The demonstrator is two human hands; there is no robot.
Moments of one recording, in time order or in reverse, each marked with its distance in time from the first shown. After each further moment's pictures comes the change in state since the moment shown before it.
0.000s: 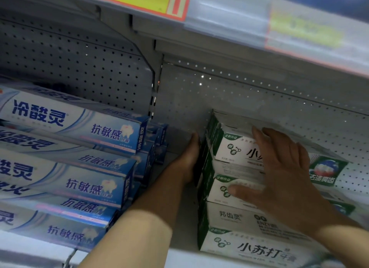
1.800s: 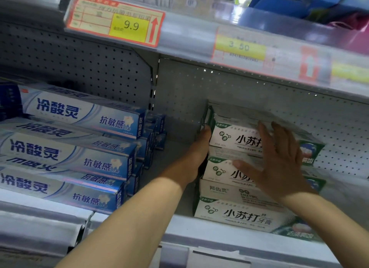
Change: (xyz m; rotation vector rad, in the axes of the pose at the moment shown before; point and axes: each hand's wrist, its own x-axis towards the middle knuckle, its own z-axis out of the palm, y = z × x) left_hand -0.049 -0.010 0.033 0.203 0.059 -0.004; right_hand -0.020 0.019 -0.008 0.044 -0.048 0.208
